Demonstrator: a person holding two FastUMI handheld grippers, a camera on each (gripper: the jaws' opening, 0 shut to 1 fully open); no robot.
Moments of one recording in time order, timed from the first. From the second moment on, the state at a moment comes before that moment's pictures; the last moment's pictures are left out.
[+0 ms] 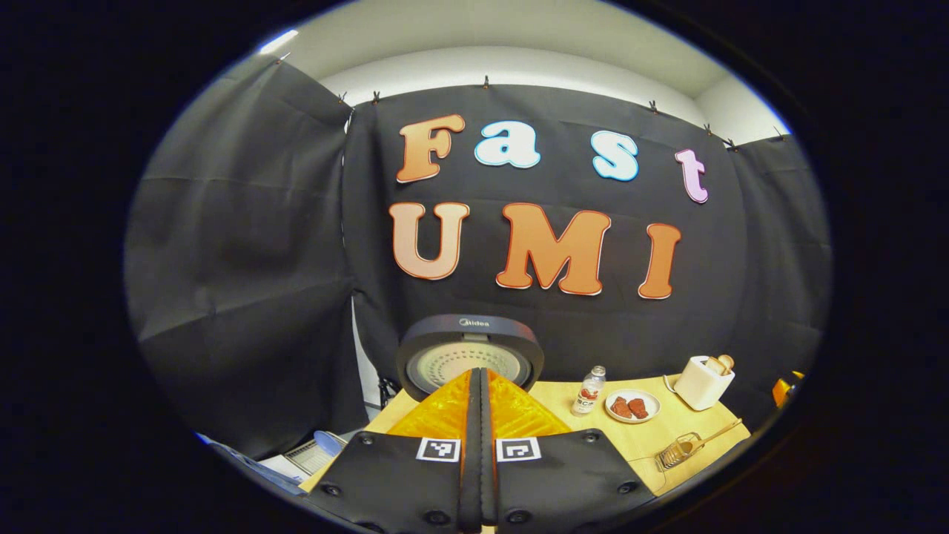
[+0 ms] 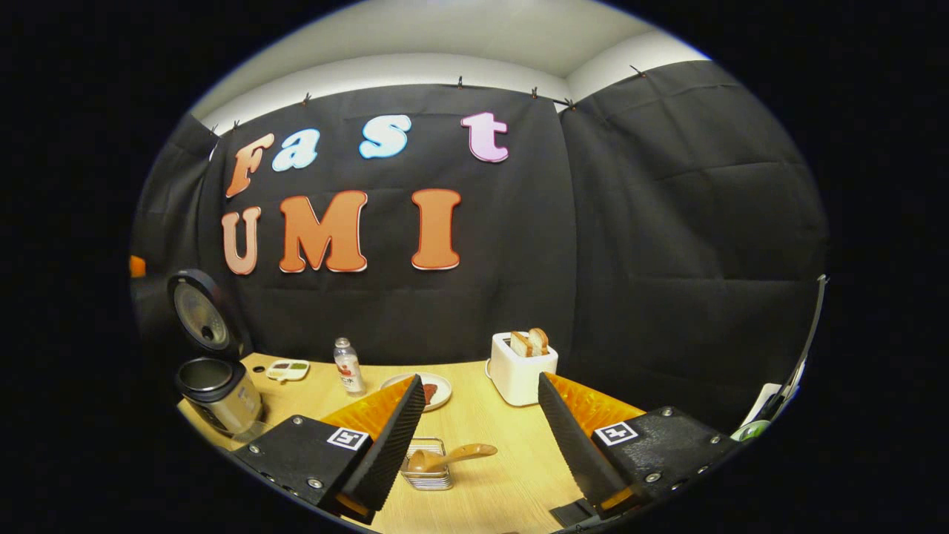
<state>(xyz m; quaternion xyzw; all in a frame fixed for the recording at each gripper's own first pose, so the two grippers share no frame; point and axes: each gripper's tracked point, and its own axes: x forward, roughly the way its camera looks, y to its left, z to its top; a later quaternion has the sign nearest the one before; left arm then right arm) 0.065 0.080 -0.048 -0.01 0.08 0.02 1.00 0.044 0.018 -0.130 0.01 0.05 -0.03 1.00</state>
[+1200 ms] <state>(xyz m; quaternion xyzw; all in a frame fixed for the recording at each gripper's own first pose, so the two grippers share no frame) -0.006 0.114 -0.007 0.02 0.04 0.11 0.99 0.098 0.054 -0.277 0.29 0.20 0.01 0.94</state>
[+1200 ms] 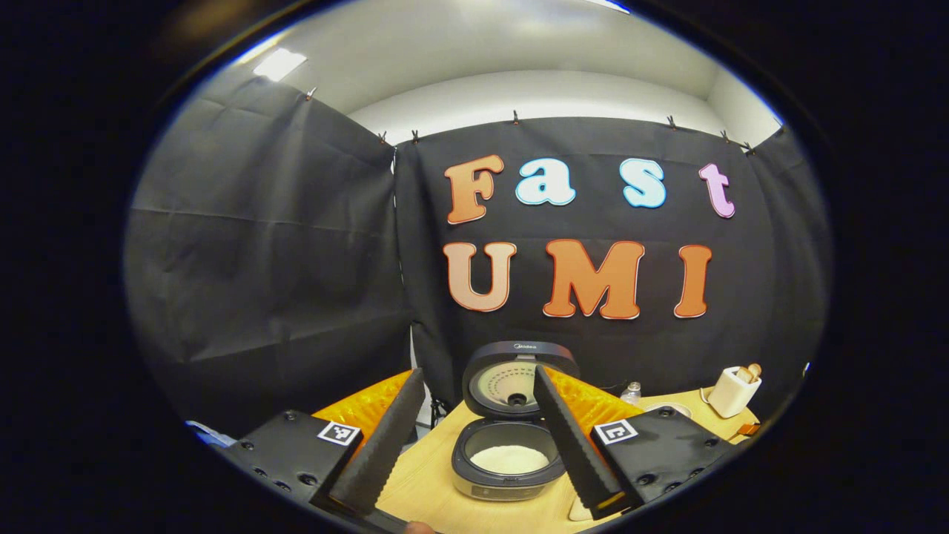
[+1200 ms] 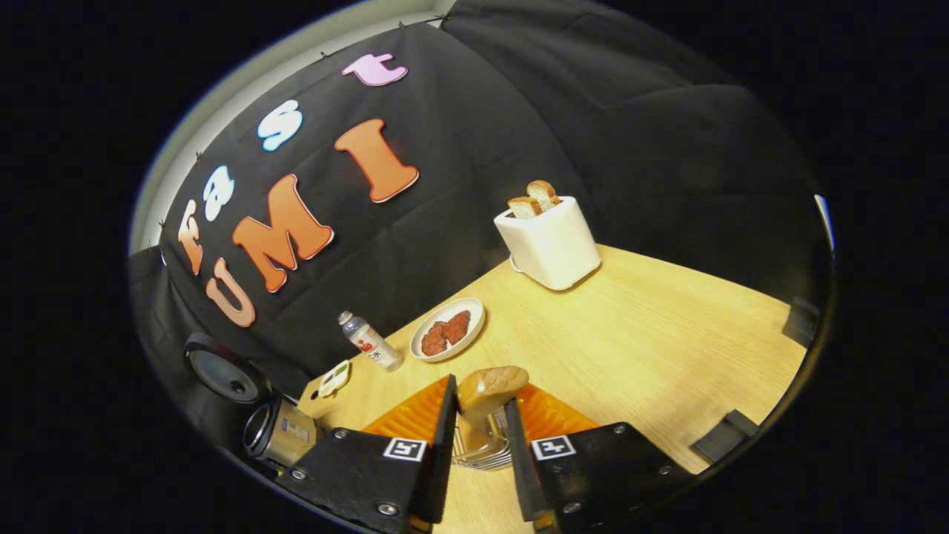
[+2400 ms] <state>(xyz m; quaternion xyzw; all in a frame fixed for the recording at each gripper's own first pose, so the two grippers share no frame) 0.059 0.155 -0.028 0.01 0.06 -0.01 1.00 0.035 0.222 -0.120 0.15 0.10 0.13 0.97</state>
